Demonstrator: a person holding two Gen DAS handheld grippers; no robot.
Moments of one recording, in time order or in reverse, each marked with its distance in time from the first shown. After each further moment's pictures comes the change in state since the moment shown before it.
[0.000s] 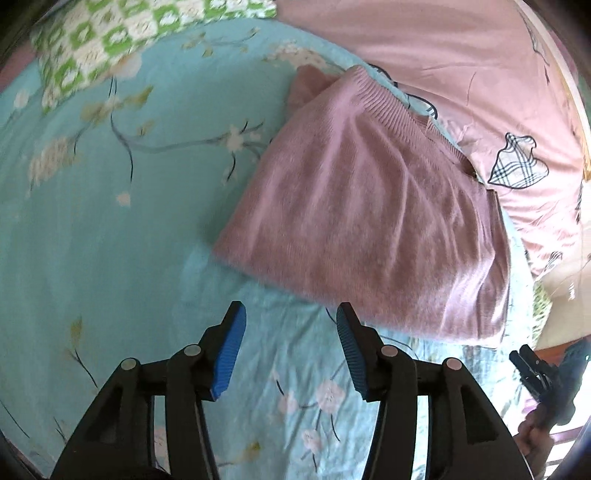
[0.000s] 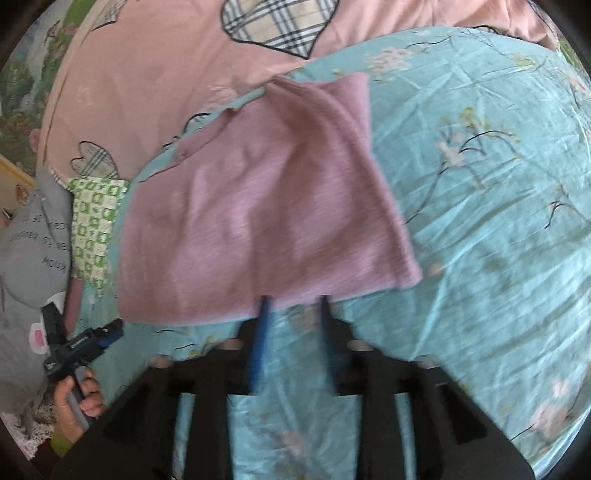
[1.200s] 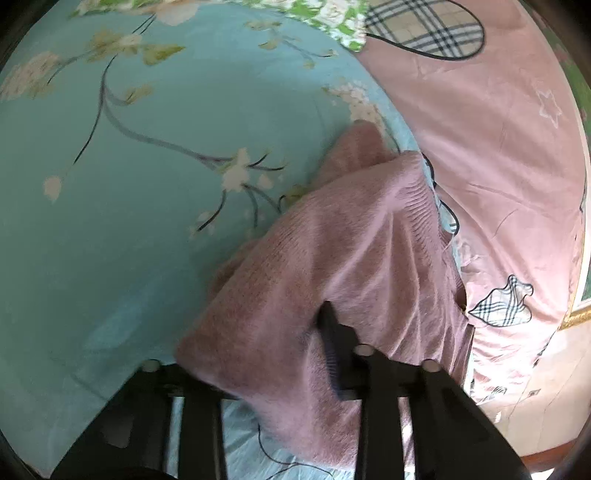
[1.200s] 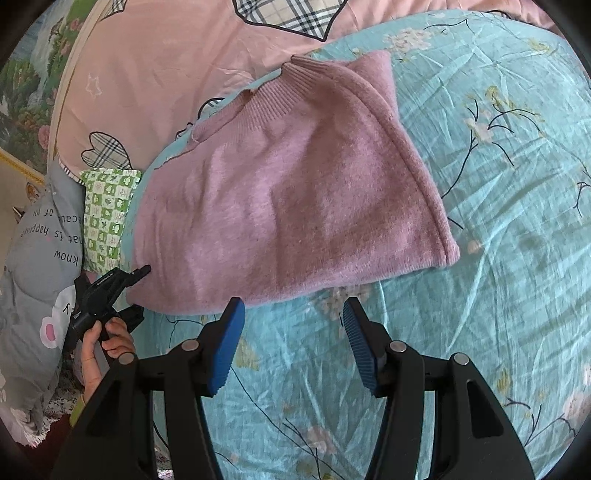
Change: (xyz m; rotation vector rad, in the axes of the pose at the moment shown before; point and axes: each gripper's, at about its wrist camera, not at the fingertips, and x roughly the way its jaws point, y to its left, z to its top) left arm 0.065 0.008 0.056 -0.409 -0.171 -0.162; right arm 0.018 0.005 -0.009 0.009 0.042 0.054
